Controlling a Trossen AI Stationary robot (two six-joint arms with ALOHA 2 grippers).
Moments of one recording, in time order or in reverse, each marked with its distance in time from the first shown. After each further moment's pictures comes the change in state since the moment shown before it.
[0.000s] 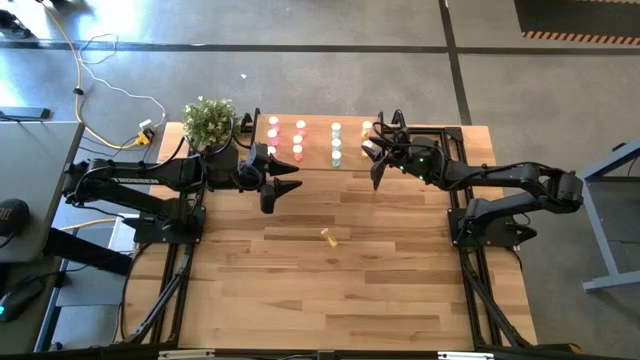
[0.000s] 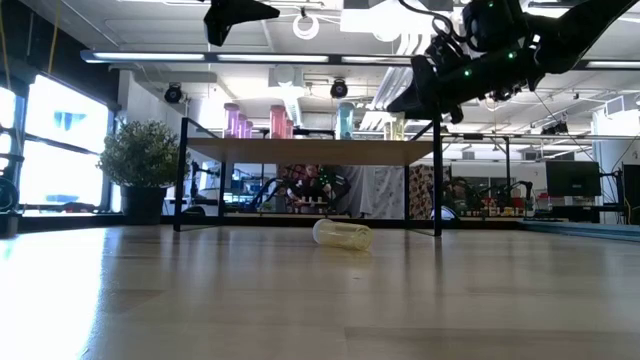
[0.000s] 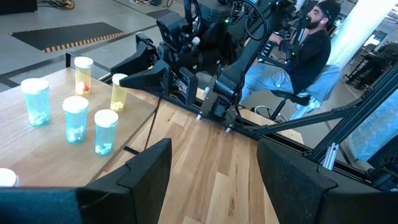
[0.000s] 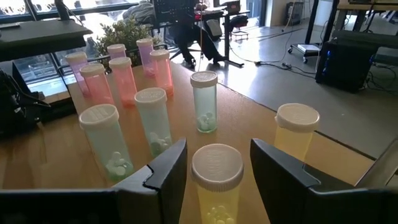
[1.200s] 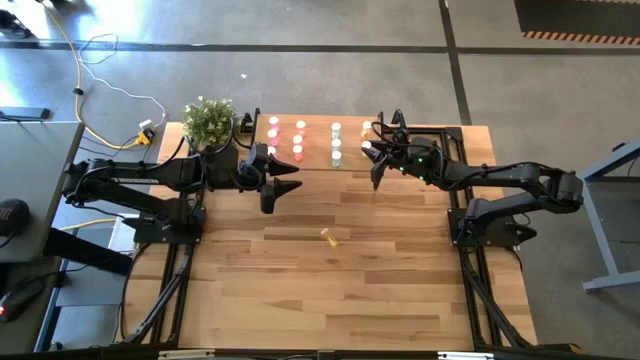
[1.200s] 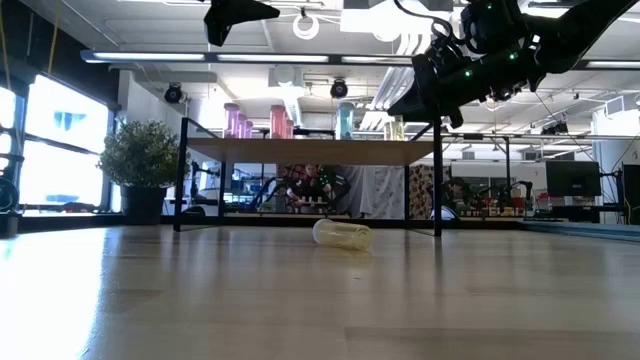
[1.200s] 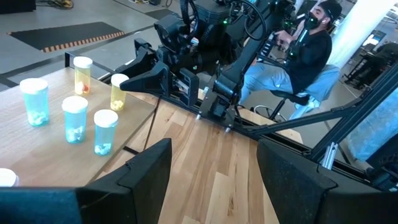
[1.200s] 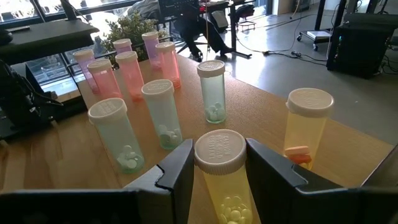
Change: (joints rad) left arm 0.000 0.000 0.000 0.000 0.005 0.000; right arm 0.000 0.000 0.000 -0.029 -0.032 0.061
